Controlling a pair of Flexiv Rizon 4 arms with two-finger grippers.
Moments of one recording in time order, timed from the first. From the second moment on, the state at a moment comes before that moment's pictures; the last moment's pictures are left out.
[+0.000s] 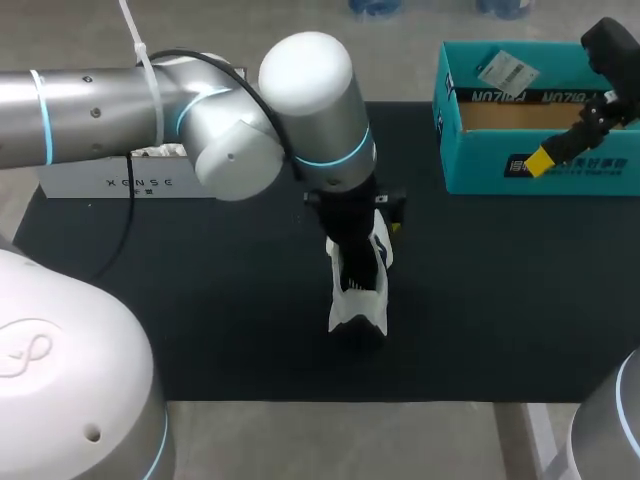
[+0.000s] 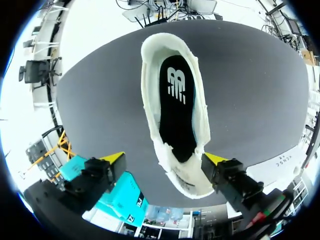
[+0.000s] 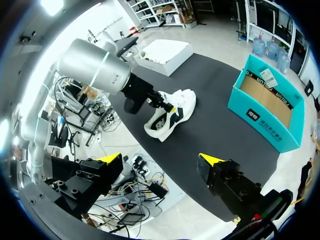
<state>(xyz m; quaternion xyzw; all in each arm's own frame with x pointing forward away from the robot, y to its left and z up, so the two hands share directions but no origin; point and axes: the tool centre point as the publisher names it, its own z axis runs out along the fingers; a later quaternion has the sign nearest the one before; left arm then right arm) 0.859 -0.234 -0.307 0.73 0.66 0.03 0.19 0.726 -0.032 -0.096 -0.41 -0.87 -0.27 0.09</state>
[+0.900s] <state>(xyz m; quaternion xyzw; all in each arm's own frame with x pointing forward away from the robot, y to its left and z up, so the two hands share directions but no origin) 0.902 -0.215 -0.254 0.69 0.68 0.02 0.22 0.726 -0.031 -0.095 -0.41 -0.87 -0.27 0.09</state>
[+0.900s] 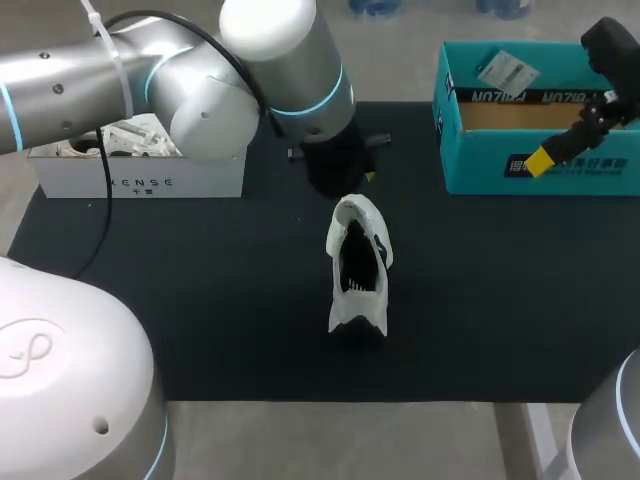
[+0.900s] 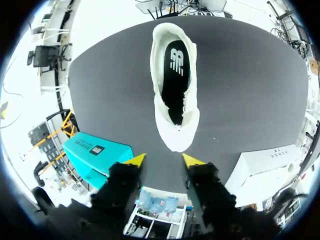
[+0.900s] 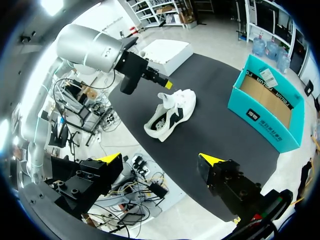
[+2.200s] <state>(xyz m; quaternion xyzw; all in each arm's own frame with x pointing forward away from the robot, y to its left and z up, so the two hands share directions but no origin) 0.890 -0.192 -0.318 0.70 0.69 0.03 0.17 0.726 -0.031 -0.095 -0.41 -0.87 -0.27 0.09</state>
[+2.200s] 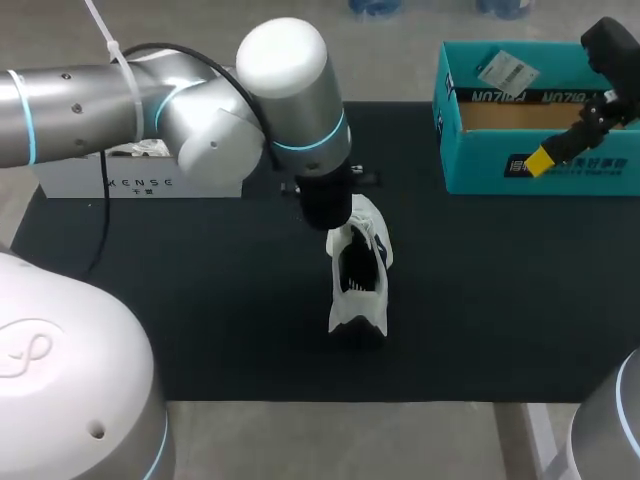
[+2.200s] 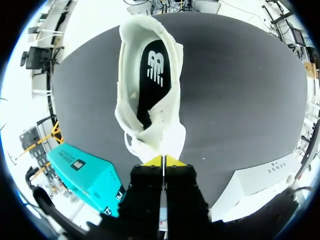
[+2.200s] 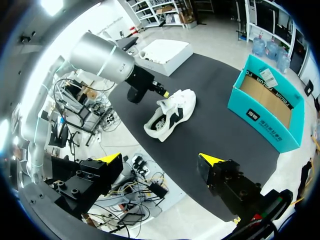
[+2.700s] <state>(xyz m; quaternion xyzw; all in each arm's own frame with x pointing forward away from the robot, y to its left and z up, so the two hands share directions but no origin) 0.875 -0.191 -0.330 0.71 0.69 0.03 0.16 0.726 -0.031 -0.095 -0.41 -0.87 -0.27 0.09</state>
